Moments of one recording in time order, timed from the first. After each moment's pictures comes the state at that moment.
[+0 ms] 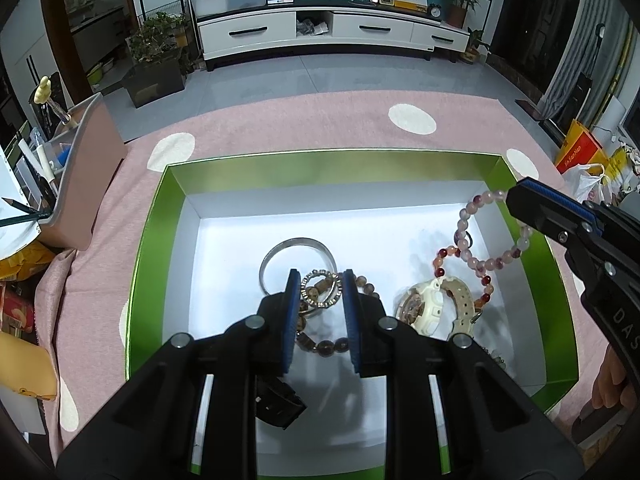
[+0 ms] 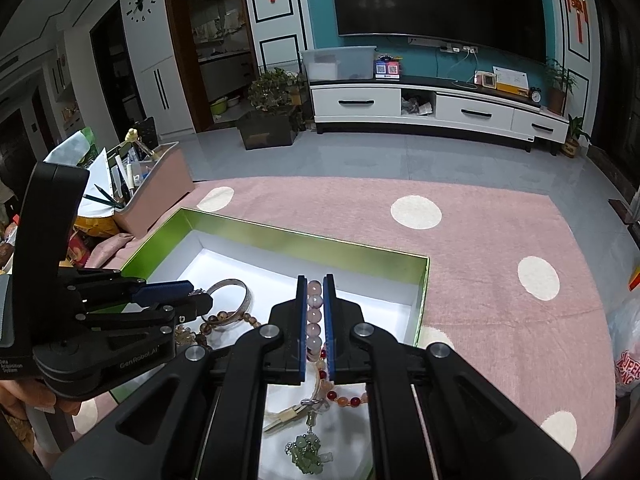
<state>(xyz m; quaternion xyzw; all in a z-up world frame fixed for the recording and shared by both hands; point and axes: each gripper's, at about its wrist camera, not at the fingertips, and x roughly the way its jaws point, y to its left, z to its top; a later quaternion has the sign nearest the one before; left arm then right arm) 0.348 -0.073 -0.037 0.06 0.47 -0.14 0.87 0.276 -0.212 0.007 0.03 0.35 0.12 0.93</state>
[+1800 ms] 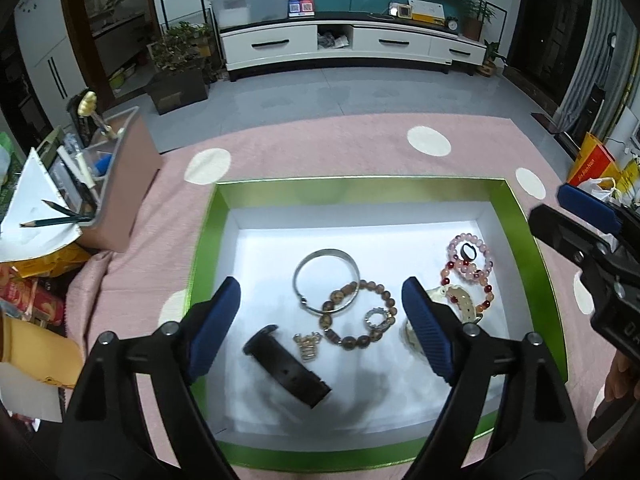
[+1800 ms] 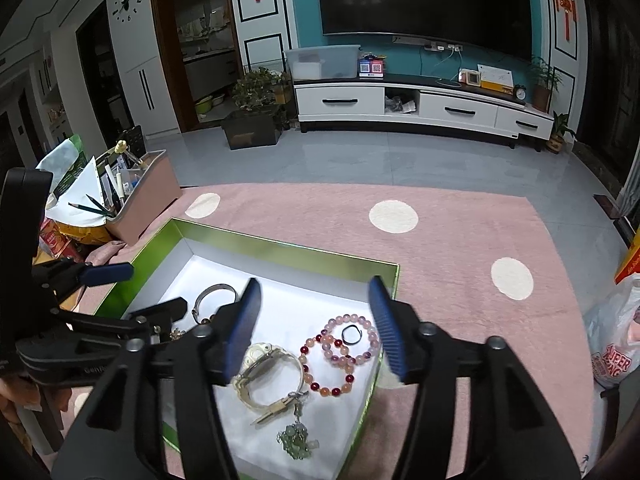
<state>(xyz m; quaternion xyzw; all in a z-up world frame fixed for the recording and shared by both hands) 0.335 -0.056 -0.003 0.06 0.45 -0.09 0.88 0.264 -0.222 0.030 0.02 0.36 0.08 0.93</state>
